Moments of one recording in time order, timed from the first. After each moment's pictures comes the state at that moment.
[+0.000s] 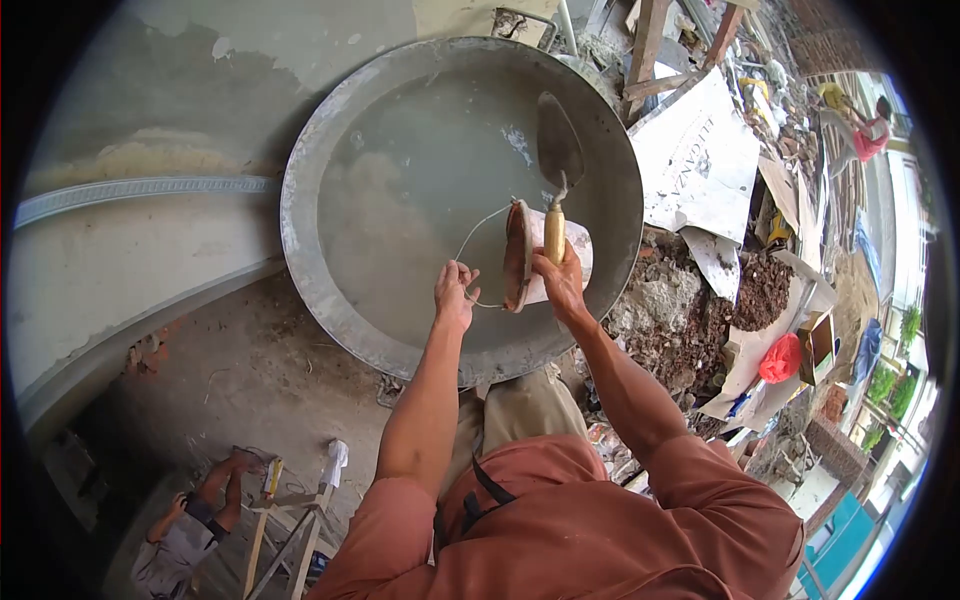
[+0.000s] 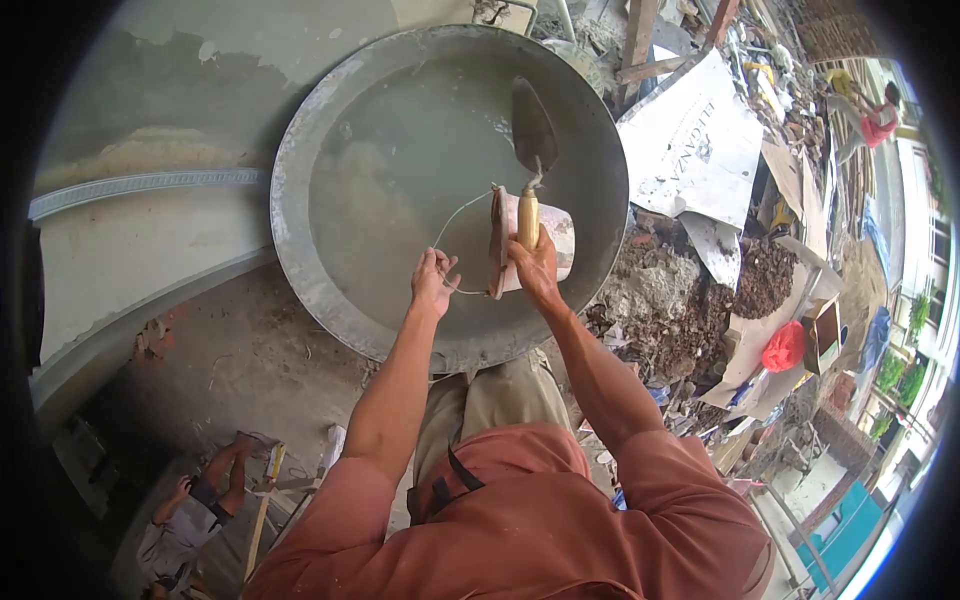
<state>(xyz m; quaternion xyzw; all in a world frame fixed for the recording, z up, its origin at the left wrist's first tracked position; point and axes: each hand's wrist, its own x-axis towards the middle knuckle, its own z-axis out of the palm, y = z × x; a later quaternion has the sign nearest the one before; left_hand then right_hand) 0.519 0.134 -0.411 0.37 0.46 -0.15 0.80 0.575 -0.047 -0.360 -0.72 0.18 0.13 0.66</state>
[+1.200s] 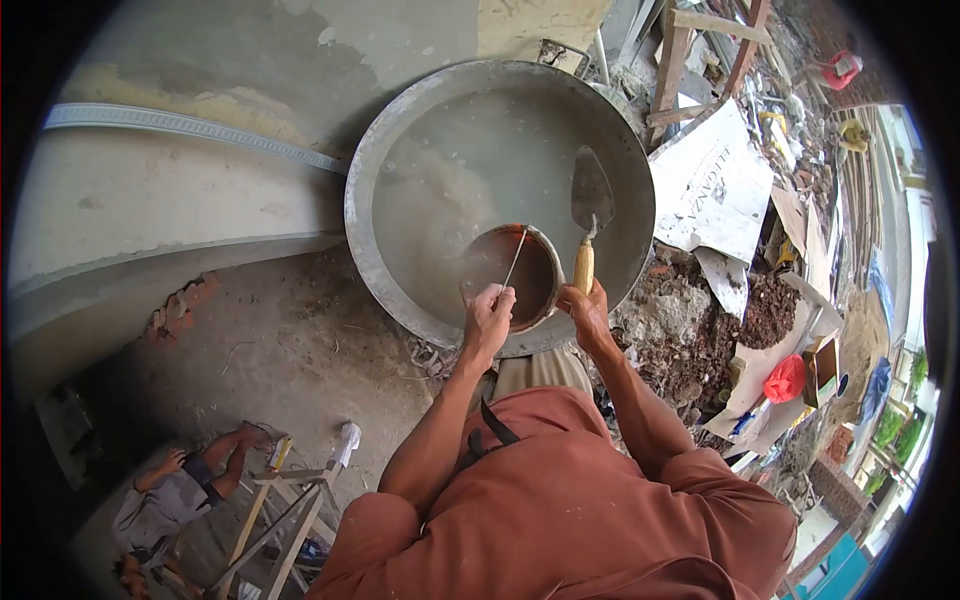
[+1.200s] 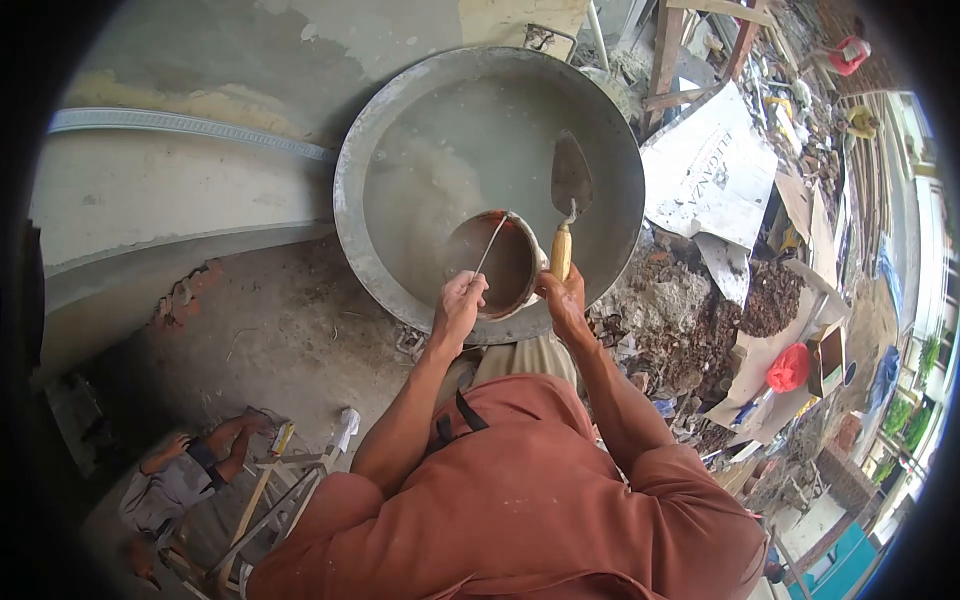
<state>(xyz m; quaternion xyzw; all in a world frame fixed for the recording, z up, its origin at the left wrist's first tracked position) 0.464 0.136 -0.221 0.66 0.30 -0.15 0.67 0.508 -0.044 -0.252 -0.65 0.26 0.22 0.68</state>
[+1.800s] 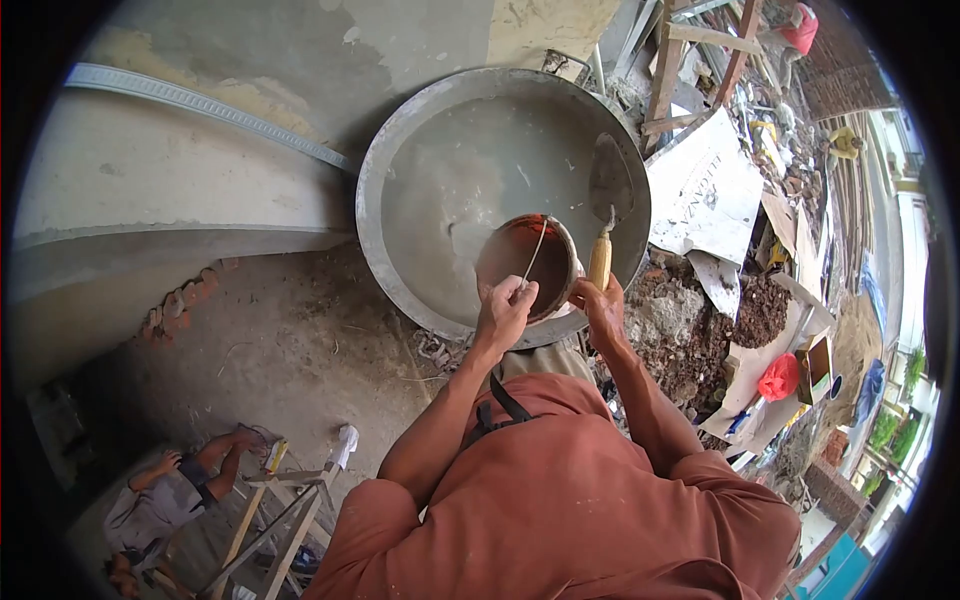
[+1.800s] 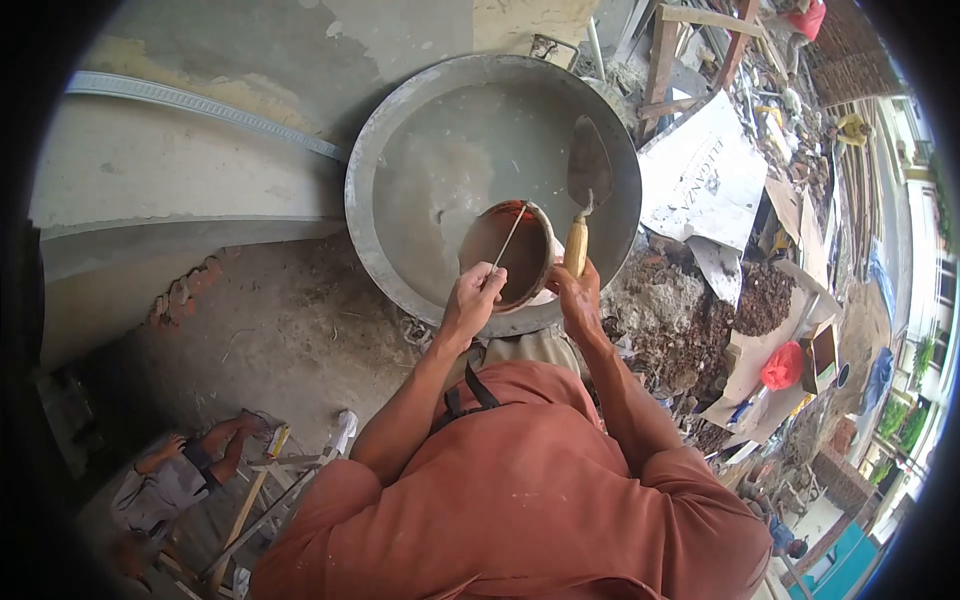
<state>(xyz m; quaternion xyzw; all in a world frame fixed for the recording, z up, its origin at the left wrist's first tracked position) 0.459 0.140 -0.197 0.67 0.19 -0.15 0.70 0.502 -0.035 -0.193 -0.65 0.25 0.18 0.70</state>
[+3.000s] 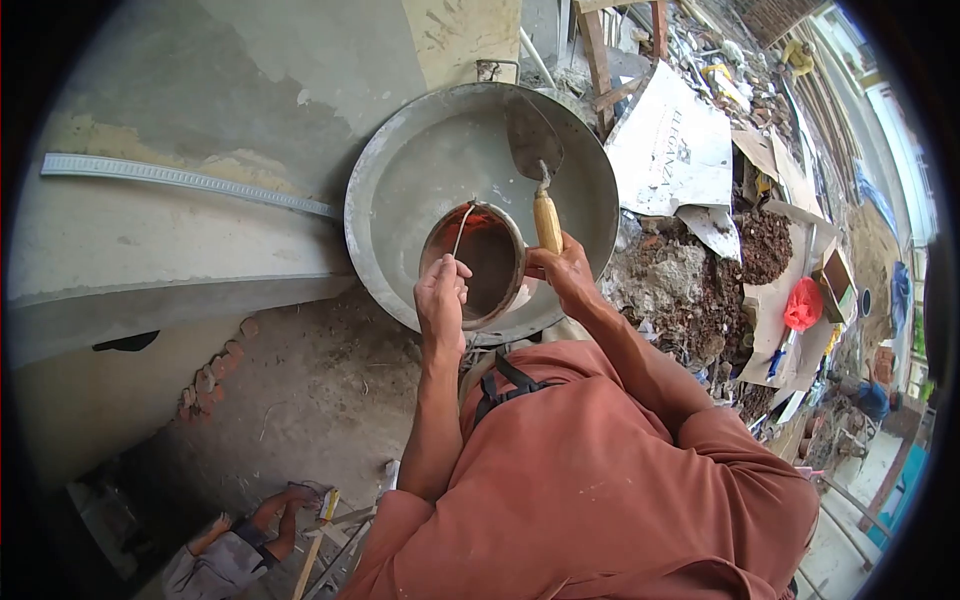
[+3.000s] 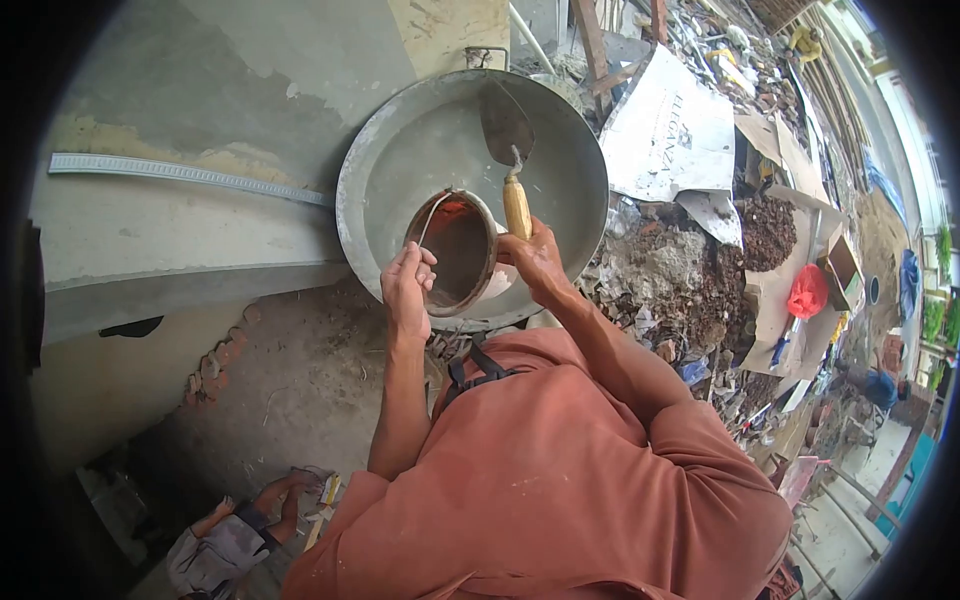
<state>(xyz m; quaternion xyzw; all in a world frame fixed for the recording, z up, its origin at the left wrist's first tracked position) 0.456 0.173 -0.102 0.56 0.24 -0.04 0.79 0.494 -0.011 -0.135 -0.59 0.18 0.19 0.76</state>
